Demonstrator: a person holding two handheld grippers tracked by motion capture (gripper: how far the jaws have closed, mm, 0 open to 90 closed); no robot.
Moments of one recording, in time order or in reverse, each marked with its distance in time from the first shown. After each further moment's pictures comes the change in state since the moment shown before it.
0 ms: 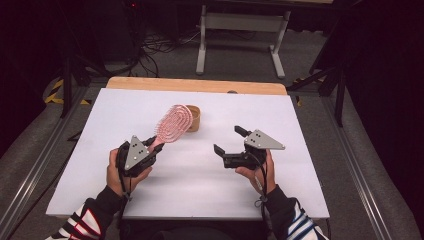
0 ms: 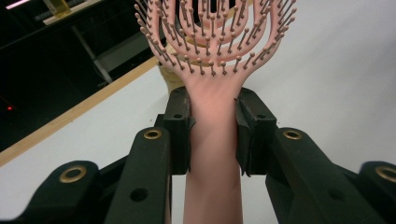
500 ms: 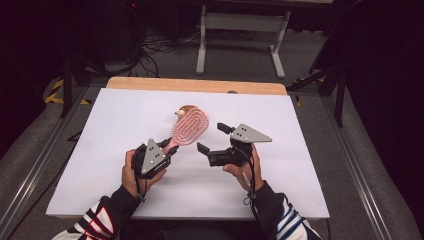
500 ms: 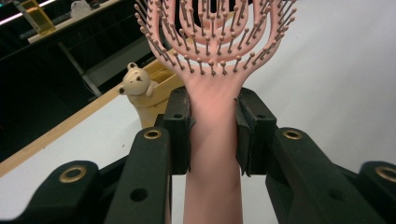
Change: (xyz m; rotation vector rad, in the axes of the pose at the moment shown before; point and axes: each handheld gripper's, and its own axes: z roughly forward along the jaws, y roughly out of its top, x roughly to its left) left arm -0.031 0.012 0.020 -0.045 -0.034 0.046; right arm 0.025 0.022 0.025 -0.021 0.122 0.063
